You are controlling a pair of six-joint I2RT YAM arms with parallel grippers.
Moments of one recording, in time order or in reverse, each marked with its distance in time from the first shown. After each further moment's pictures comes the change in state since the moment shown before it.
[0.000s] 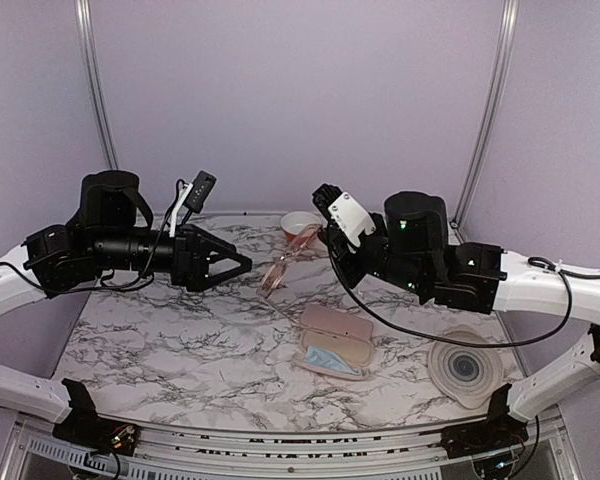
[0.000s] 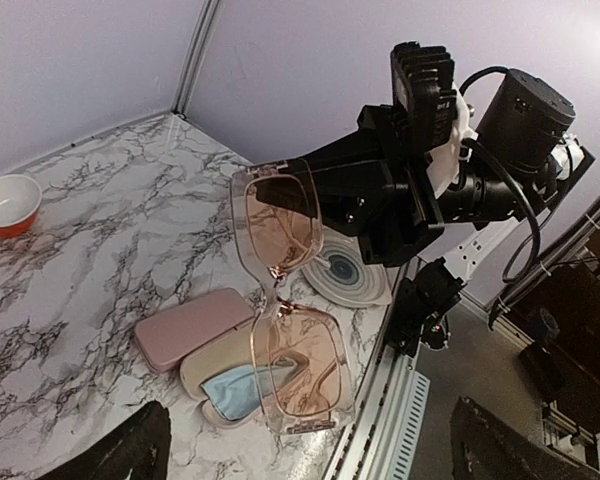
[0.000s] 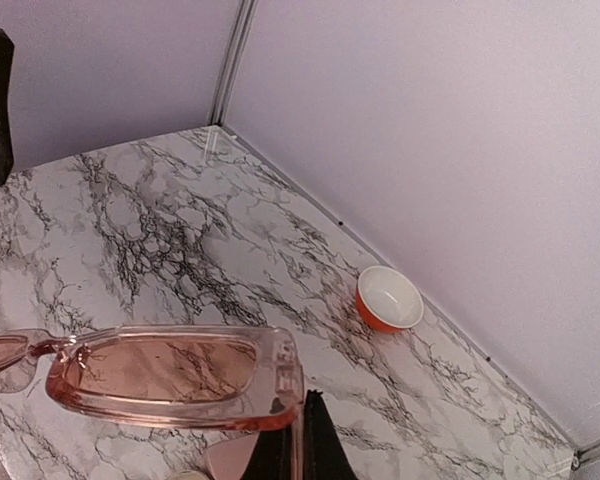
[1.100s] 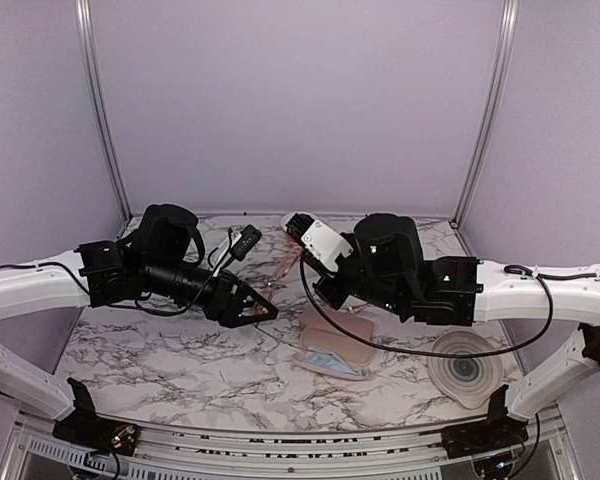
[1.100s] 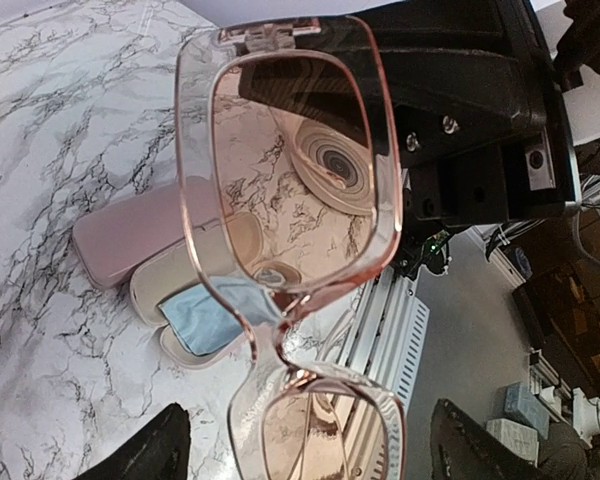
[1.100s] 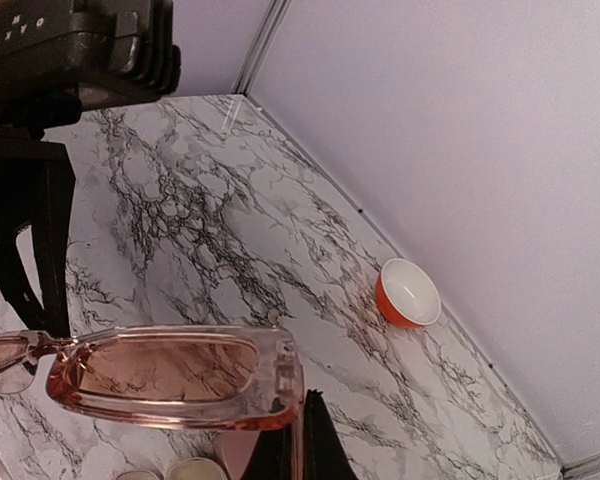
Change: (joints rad) left arm -0.060 0.207 -0.074 0.031 0.100 -0.032; right arm 0.093 0.074 -0.023 0.036 0.057 -0.069
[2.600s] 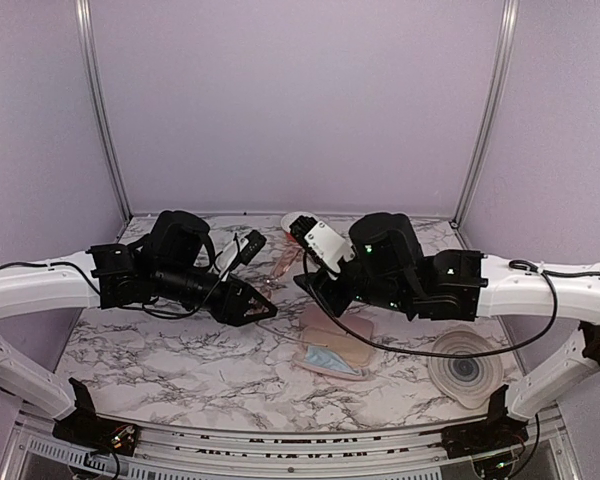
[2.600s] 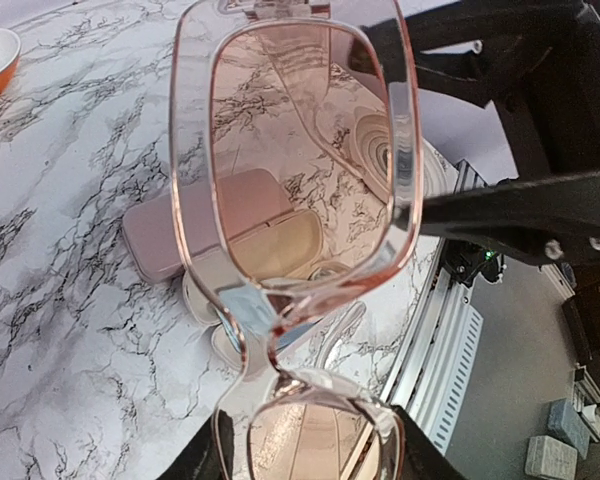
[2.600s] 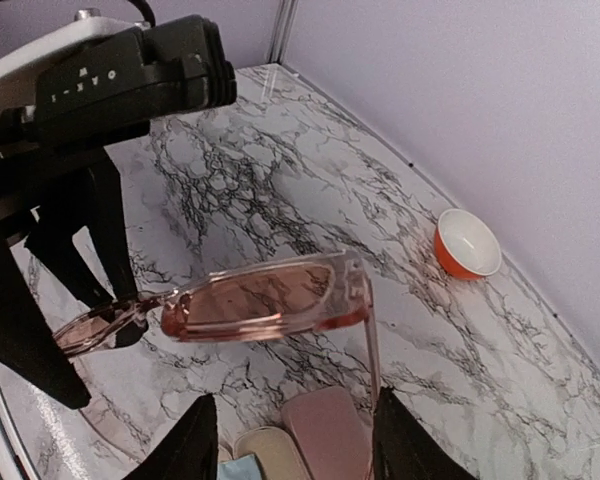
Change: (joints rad) left arm -0.018 0.052 0.001 -0.002 -0.136 0.024; right arm 0.003 0.014 0.056 -0.163 -0.058 0.197
